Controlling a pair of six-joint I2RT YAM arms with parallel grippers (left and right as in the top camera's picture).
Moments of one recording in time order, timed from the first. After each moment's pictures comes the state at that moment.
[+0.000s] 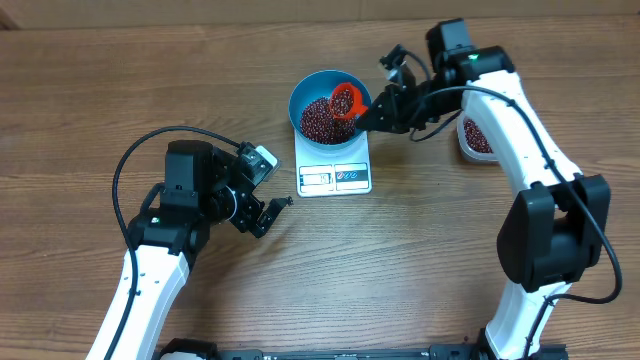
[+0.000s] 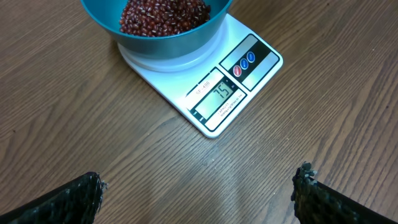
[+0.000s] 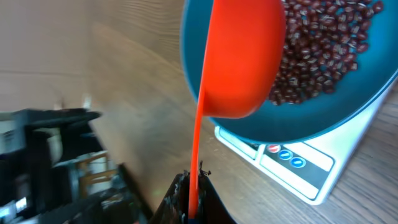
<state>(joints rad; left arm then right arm) -0.14 1.18 0.82 -0.53 0.41 0.48 0.21 2.02 1.77 -1.06 -0.84 0.05</state>
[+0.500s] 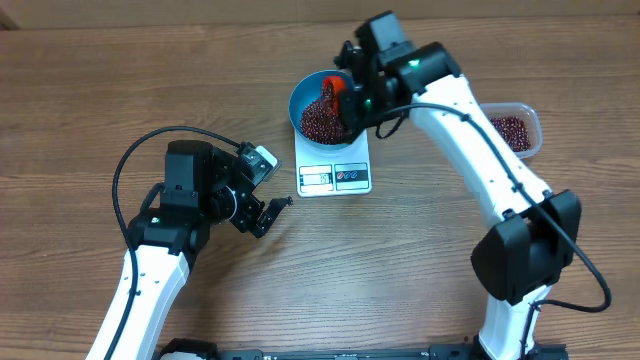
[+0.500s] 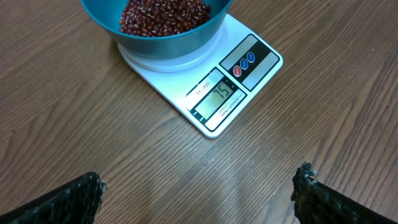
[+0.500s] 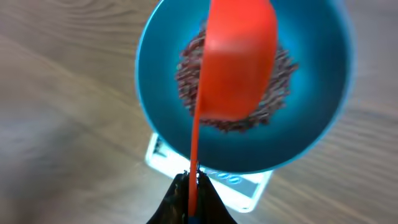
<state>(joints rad) -0.14 1.18 0.82 -0.53 0.41 0.48 0.47 2.02 1.96 -1.11 -0.18 0.12</state>
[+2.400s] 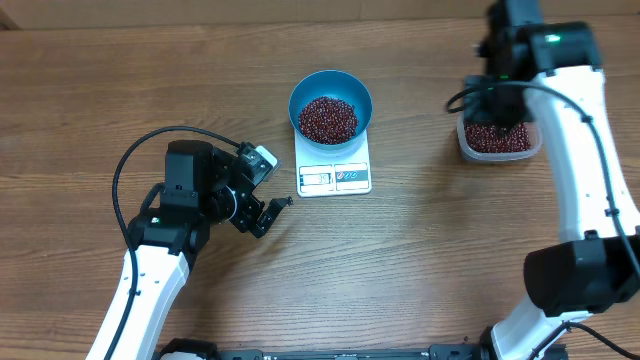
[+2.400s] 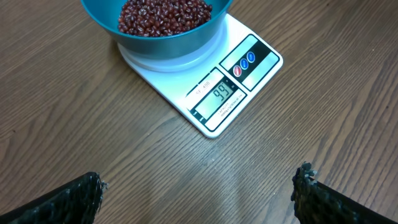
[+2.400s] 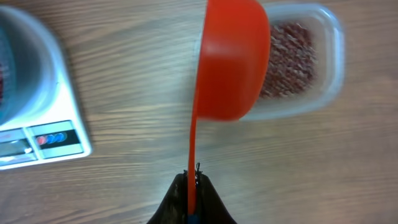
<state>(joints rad) -0.14 1.18 0.82 -0.53 0.41 0.48 0.04 1.87 1.98 -1.49 0.04 0.17</state>
